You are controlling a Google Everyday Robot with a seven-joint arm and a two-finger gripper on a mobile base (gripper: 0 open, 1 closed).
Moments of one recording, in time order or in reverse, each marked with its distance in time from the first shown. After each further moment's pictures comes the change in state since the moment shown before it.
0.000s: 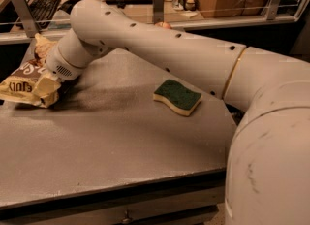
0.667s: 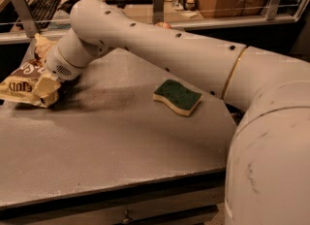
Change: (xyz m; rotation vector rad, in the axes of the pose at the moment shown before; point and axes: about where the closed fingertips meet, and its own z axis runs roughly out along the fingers) arm -0.001 0.000 -0.001 0.000 0.000 0.000
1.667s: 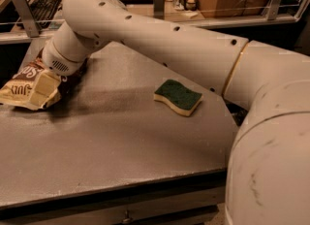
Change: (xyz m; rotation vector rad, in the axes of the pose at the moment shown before) arm -0.015 0.003 -0.011 0.013 0.032 -0.039
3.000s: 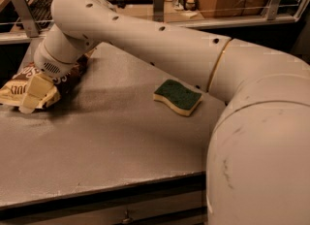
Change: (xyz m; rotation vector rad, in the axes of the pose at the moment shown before) arm -0.004 0.003 0.022 -0.036 0.020 0.003
